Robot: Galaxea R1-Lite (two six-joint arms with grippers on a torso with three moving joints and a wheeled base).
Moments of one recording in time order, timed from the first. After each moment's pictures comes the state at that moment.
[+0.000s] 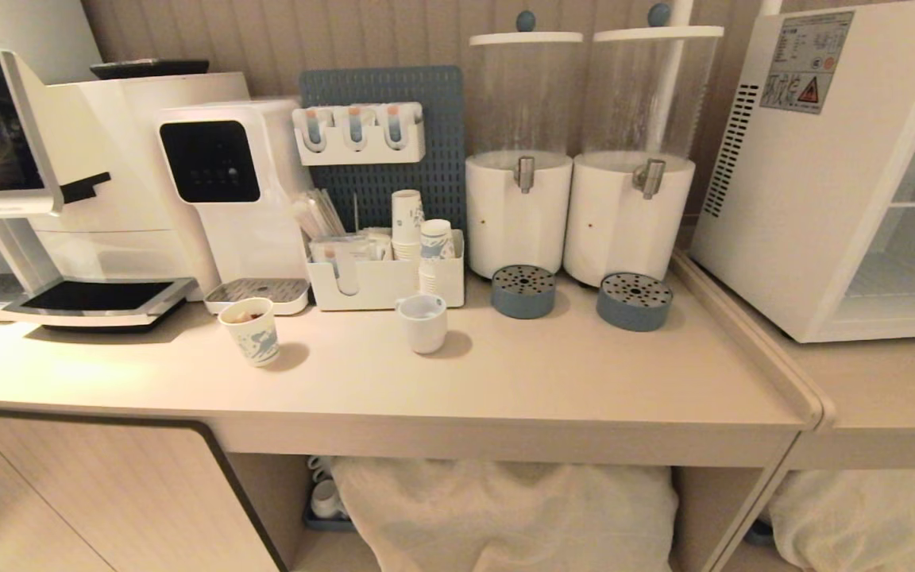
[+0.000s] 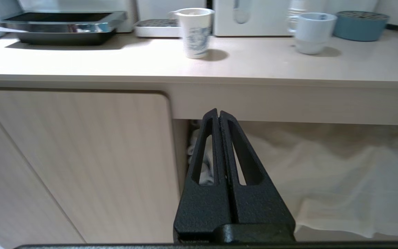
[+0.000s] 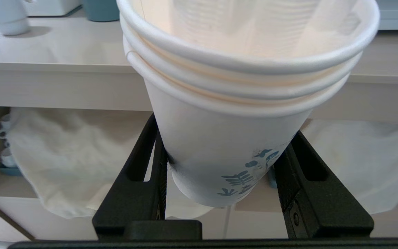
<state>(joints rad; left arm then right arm) 0.01 0.00 0.00 -0.05 0.00 -0.01 -0.01 0.00 -0.02 0.05 0.01 -0.05</state>
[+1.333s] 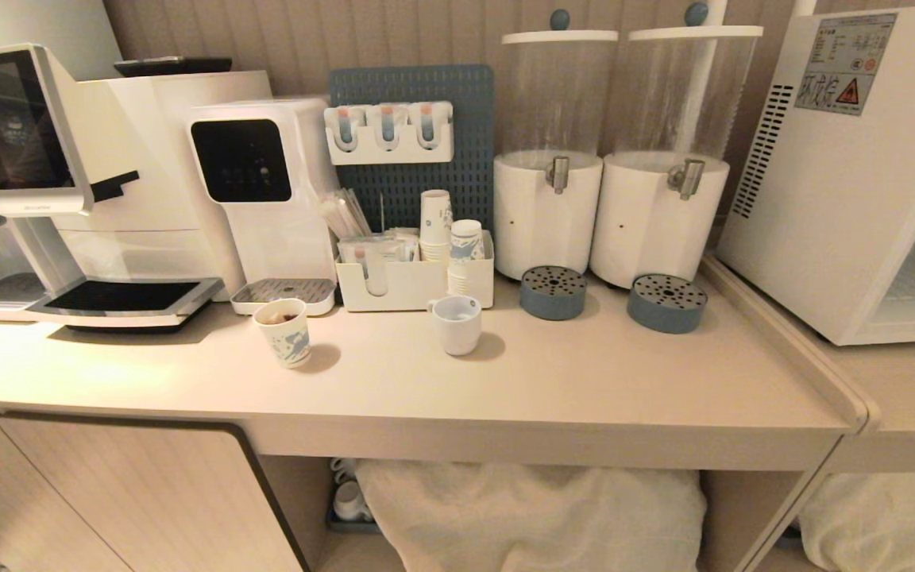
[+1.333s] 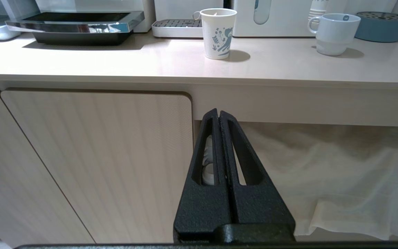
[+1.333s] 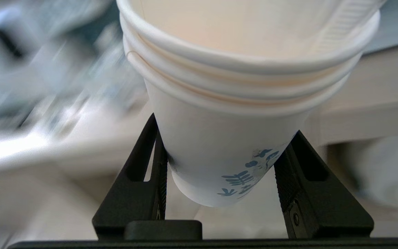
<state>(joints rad) 0.01 0.00 0.00 -0.05 0.00 -0.01 0.37 0.26 -0.65 0.41 -0.26 0.29</state>
